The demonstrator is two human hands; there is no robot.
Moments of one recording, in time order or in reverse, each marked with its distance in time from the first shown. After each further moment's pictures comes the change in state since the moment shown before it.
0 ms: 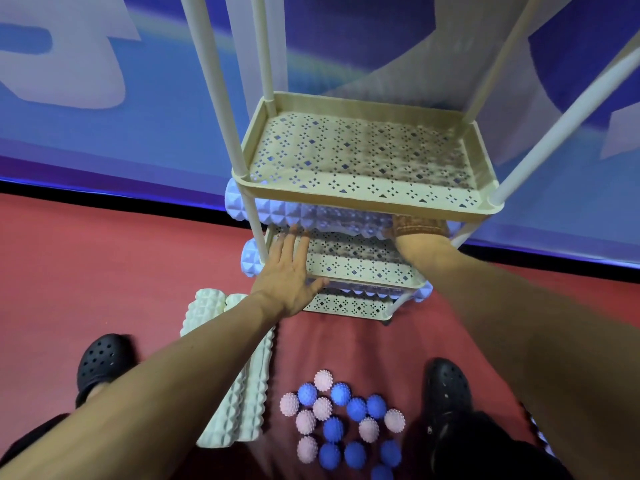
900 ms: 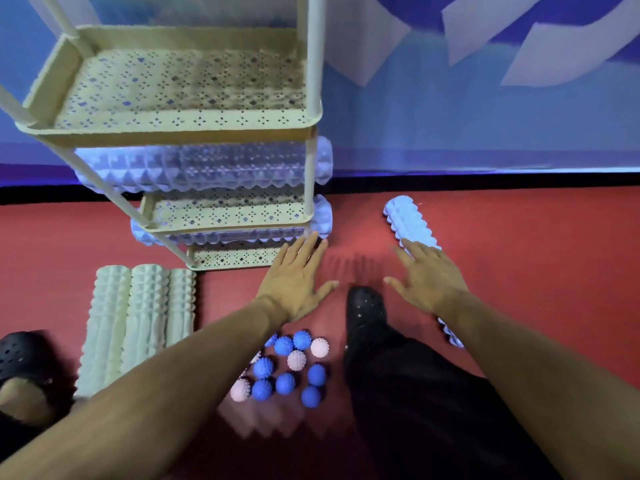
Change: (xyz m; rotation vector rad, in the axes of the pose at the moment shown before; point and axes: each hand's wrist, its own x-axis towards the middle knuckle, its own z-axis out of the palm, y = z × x) left_hand -0.034 0.198 0.085 0.066 -0.179 0.282; right_hand -0.111 0.262 0.176 -0.073 0.274 -0.154
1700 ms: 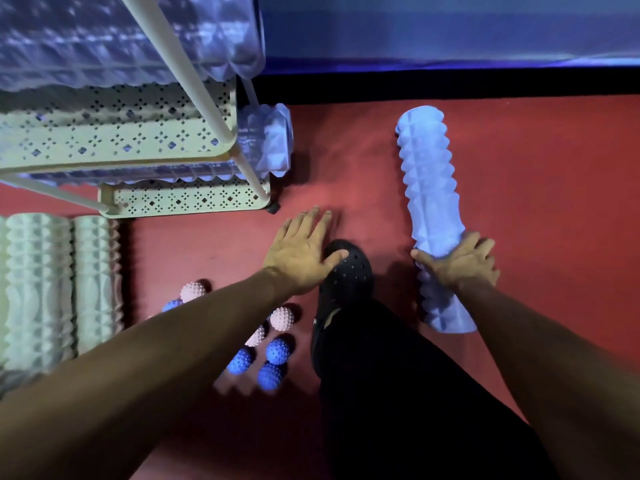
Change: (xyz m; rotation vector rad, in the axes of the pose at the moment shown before) left_hand 0.106 0.057 0.151 -0.153 -0.236 -0.156; right_hand 0.048 0.115 0.194 0.419 -0.208 0.823
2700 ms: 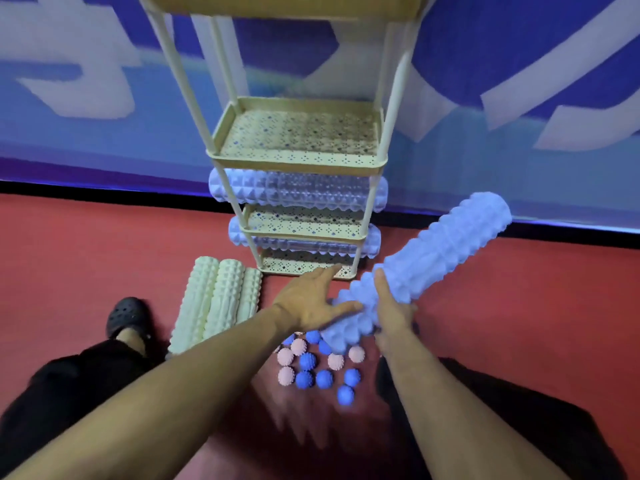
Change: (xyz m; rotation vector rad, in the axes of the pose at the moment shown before) left_hand -0.283 -0.057 -0.200 -0.227 0.190 0.005; right_hand -0.356 -0.164 -0.083 1.357 -0.258 0.031
